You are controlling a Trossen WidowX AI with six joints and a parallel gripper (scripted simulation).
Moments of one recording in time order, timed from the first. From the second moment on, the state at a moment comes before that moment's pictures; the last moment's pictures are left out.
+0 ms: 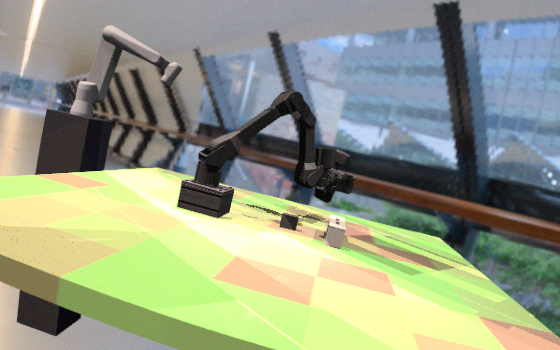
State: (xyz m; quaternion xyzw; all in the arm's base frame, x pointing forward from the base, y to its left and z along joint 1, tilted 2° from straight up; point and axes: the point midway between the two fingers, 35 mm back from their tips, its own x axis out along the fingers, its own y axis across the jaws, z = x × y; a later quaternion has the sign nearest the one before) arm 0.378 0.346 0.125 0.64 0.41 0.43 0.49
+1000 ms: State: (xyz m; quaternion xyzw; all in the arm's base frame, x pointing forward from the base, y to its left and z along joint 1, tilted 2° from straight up) arm 0.423 0.304 0.103 0.58 0.39 0.30 0.65
